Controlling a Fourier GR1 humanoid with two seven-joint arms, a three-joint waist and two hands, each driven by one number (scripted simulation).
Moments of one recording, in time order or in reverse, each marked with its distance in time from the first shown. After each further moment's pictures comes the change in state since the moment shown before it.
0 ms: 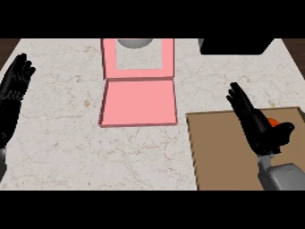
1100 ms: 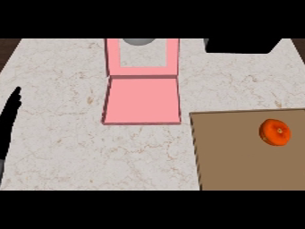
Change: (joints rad) left arm 0.085 0.008 0.012 0.276 -0.154 0.102 0.151; right arm 0.006 -0.458 -0.191 0.530 0.186 0.437 -0.827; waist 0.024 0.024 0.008
